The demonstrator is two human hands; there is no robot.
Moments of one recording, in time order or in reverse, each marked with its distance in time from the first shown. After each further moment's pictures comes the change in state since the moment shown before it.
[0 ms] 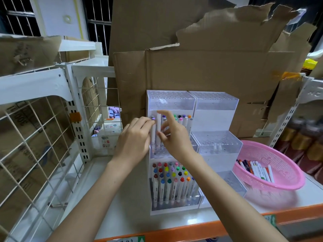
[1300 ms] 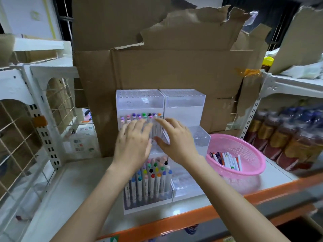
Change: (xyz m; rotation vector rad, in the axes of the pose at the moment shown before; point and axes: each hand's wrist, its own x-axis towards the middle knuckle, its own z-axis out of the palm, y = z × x) left_hand 0.007 0.068 0.026 0.214 -0.128 0.029; right_hand -0.036 0.044 -0.066 -0.486 0.026 -0.040
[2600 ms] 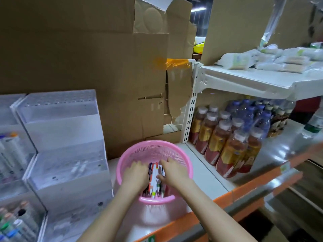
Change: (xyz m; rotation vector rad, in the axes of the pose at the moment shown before) left_hand 0.089 0.271 0.217 -0.098 -0.756 -0.048; right_hand -0.102 0.315 -0.017 -0.124 -0.662 0.424
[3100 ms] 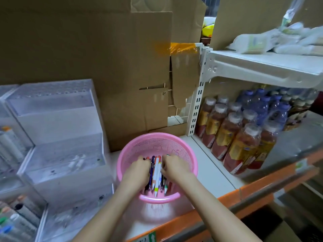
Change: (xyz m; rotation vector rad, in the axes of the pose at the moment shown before) left_hand 0.002 0.000 0.007 -0.091 -0.041 0.000; right_hand 0.018 0.005 0.010 0.012 -0.006 -0.007
